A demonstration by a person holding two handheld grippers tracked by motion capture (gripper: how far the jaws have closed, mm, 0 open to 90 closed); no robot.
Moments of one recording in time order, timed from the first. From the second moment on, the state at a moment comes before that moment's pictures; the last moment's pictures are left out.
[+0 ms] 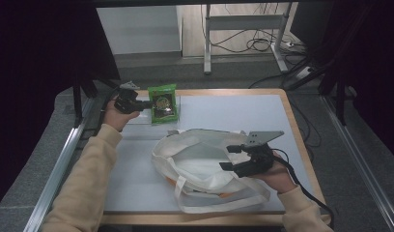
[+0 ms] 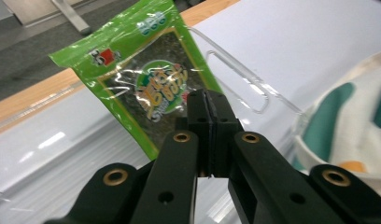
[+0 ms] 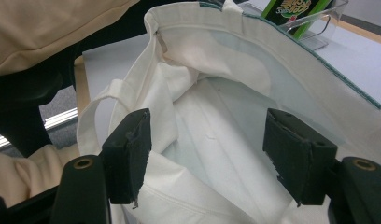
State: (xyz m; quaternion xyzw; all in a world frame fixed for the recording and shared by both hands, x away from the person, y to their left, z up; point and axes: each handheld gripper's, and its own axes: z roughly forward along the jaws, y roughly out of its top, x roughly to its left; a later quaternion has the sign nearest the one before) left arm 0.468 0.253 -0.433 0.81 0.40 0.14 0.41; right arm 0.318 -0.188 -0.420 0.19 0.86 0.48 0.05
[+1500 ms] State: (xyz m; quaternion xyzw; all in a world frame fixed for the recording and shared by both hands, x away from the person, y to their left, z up) left arm 0.333 0.244 -0.435 0.78 0.37 0.15 0.48; right arm 0.299 -0.255 -0.406 0.24 0.81 0.52 0.11
